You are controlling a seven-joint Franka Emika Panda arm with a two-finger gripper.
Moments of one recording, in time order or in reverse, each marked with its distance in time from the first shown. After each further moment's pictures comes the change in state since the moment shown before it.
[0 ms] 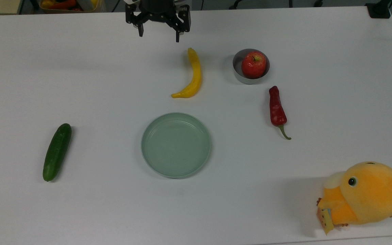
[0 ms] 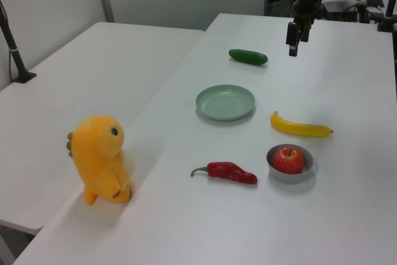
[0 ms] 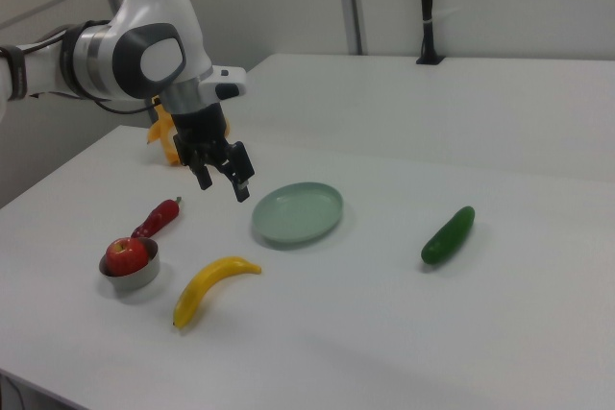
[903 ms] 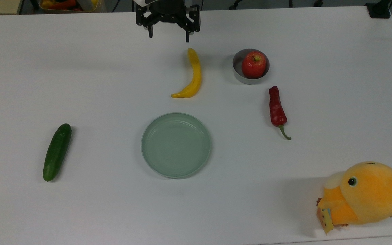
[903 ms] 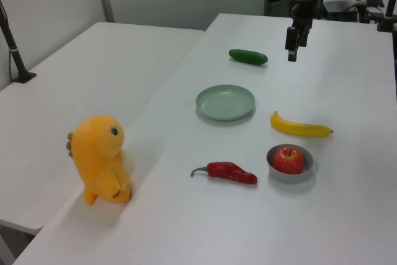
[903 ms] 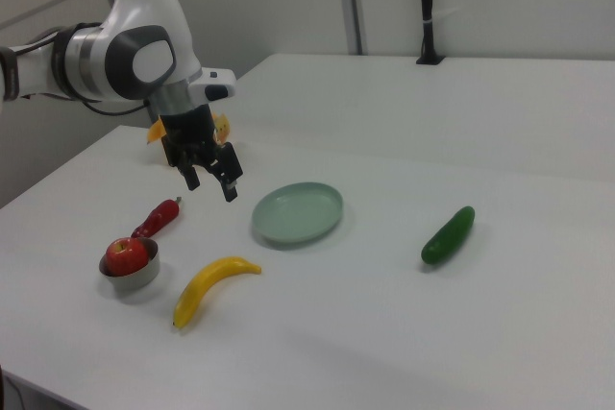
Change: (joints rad) arm 0.011 0.006 0.032 -0.004 0.015 0.000 -0.001
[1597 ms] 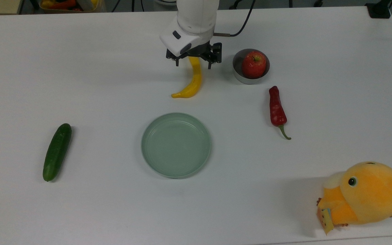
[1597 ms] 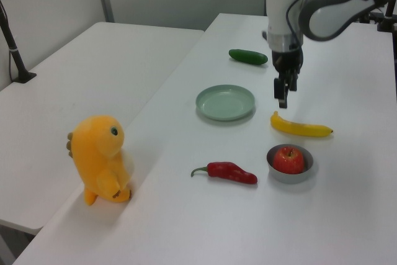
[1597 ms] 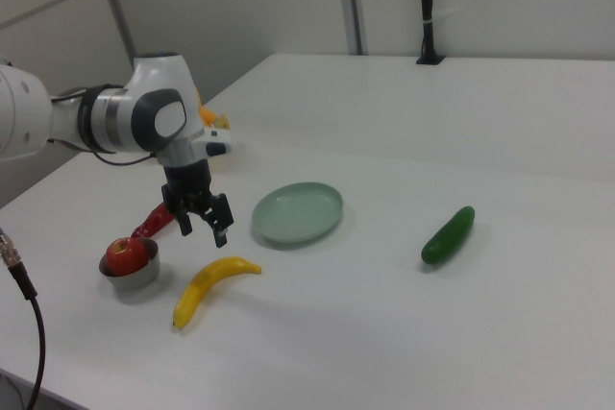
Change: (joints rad) arm 0.029 0.195 0.077 -0.042 0.004 0.117 0.084
